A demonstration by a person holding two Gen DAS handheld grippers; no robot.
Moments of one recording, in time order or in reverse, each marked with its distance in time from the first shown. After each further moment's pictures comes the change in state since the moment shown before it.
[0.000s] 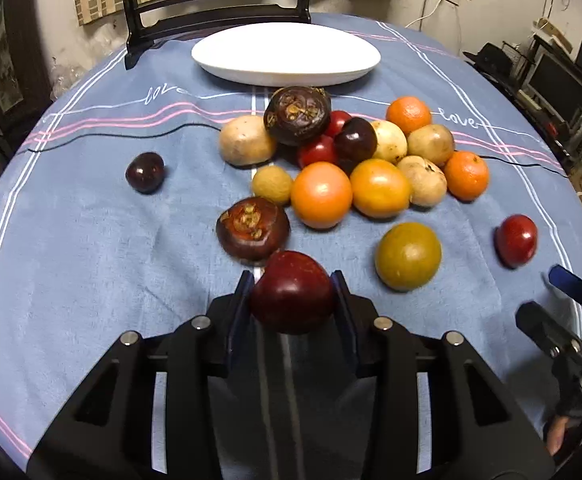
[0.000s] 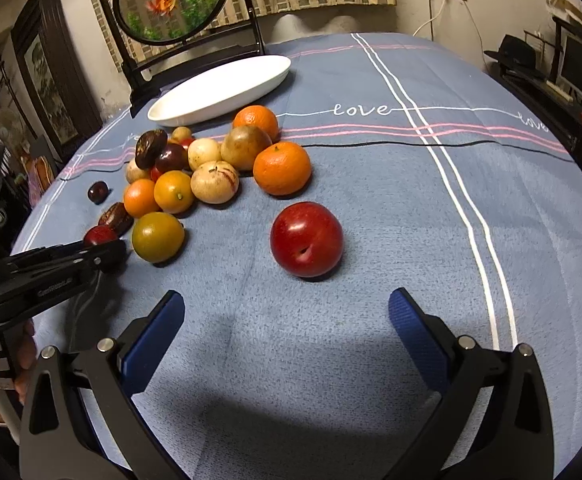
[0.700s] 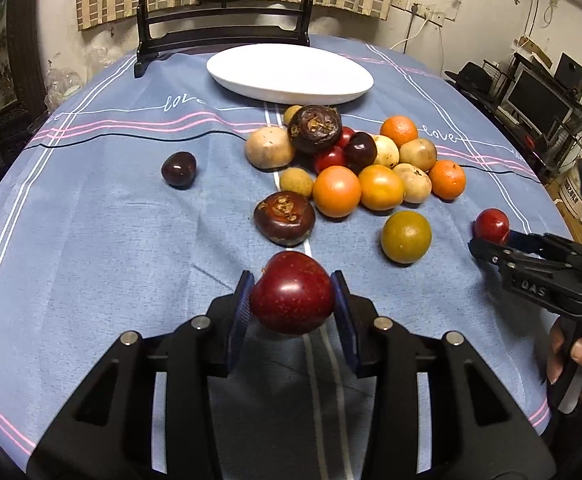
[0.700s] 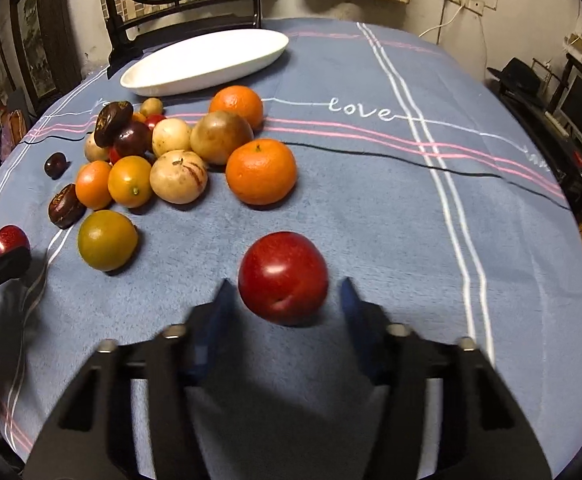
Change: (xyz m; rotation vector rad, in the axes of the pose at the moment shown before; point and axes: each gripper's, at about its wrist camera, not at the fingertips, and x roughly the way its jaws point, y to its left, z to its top) left arm -0.033 0.029 -0.030 0.003 -0.084 -0.060; right arm 0.035 0.002 0.022 -0.112 0.088 -0.129
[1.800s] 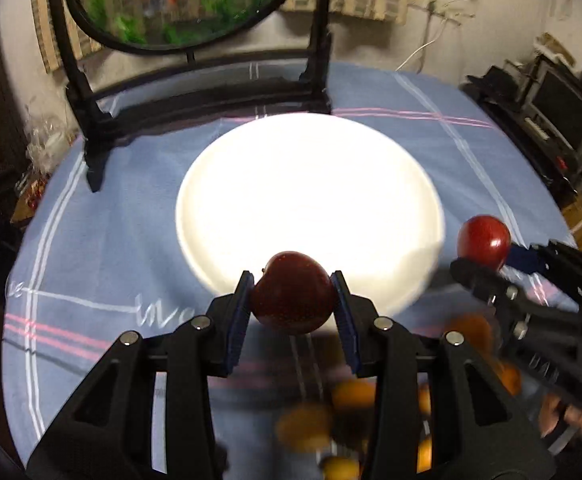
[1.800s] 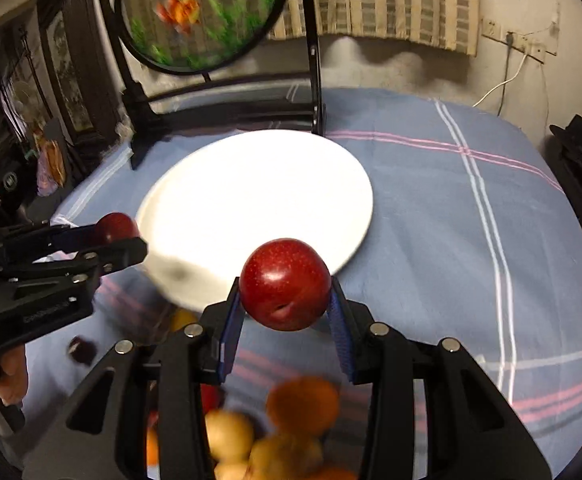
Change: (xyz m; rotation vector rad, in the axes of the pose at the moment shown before) left arm 0.121 0.011 0.231 0.065 0.053 0.044; right arm 0.063 0.041 0.209 -0.069 -0.106 0.165
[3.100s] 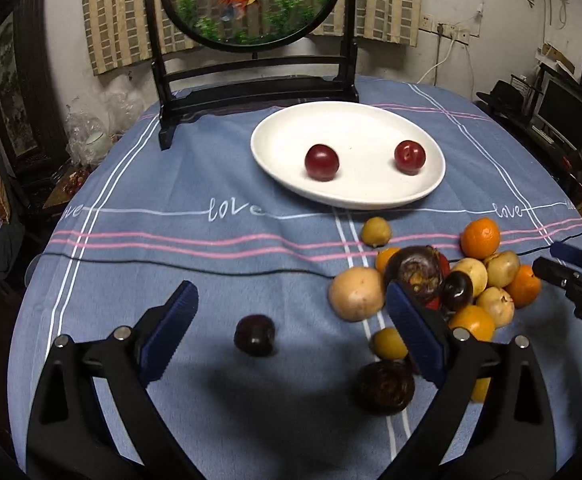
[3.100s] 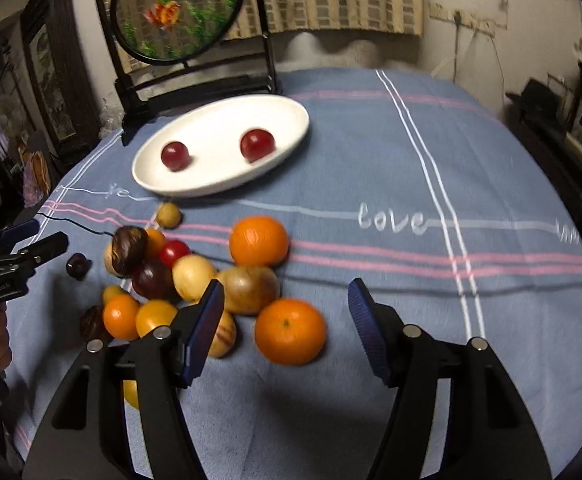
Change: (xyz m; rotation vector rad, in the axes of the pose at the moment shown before) left arm -0.077 0.025 -0.129 -0.022 -0.148 0.092; right arm -0.075 -0.022 -0.125 0.103 -0.030 -0.071
